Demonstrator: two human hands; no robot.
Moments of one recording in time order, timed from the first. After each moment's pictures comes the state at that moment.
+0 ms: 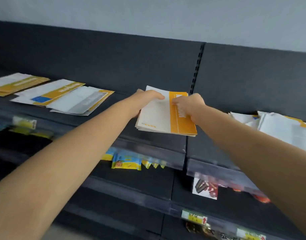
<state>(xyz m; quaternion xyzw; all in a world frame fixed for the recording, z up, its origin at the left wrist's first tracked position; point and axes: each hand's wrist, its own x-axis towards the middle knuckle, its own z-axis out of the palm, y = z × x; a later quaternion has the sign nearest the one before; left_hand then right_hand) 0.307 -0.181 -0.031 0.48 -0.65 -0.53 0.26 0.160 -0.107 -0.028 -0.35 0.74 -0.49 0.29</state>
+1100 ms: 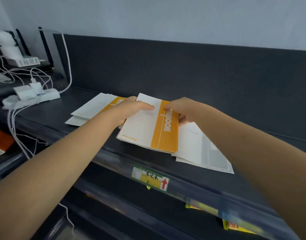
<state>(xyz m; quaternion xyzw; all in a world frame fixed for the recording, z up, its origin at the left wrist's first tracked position) 0.678 -0.488 -0.036 0.50 -0.66 -0.50 0.26 0.505 -0.440 -0.015 -0.45 0.74 -0.30 0.41</state>
